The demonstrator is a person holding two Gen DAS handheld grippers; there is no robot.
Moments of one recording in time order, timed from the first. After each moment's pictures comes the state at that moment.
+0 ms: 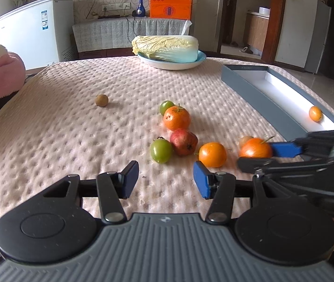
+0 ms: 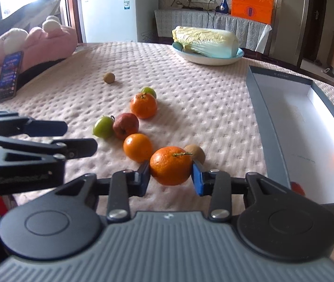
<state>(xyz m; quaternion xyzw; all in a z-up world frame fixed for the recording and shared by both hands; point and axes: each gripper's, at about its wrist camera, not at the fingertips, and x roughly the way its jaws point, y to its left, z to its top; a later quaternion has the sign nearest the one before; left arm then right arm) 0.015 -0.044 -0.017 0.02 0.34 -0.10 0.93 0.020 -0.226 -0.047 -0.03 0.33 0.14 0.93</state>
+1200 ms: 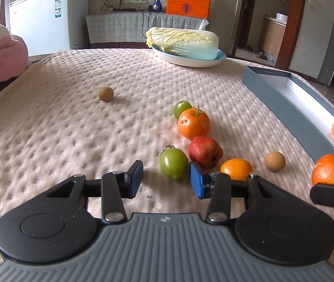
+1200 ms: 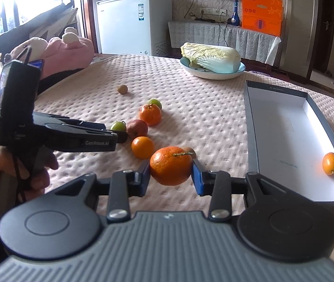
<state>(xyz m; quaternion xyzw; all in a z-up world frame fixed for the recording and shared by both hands) 0.062 -0.045 -0.044 -0.02 0.34 -0.07 0.94 -0.010 -0.253 -0.025 -0.03 0.31 0.17 0.93</state>
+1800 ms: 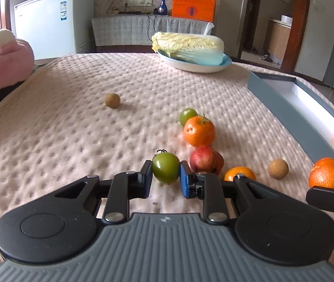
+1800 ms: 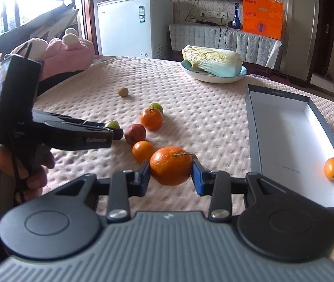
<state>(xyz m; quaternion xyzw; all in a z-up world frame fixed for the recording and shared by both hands) 0.062 -0.042 -0.035 -0.01 0.33 -0.05 0.94 -0.007 -0.249 -0.024 -0.04 0.30 0.17 0.94</state>
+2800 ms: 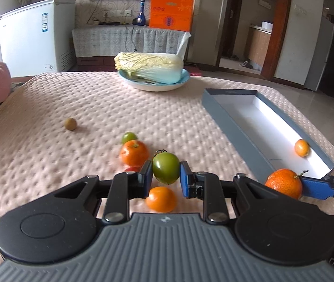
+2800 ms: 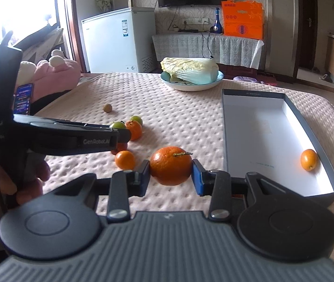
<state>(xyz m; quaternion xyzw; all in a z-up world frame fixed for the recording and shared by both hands) 0.042 -0.109 0.008 -0.02 0.31 -0.10 0.94 -0.020 -0.288 -0.011 0.01 0.28 0.14 0.95</state>
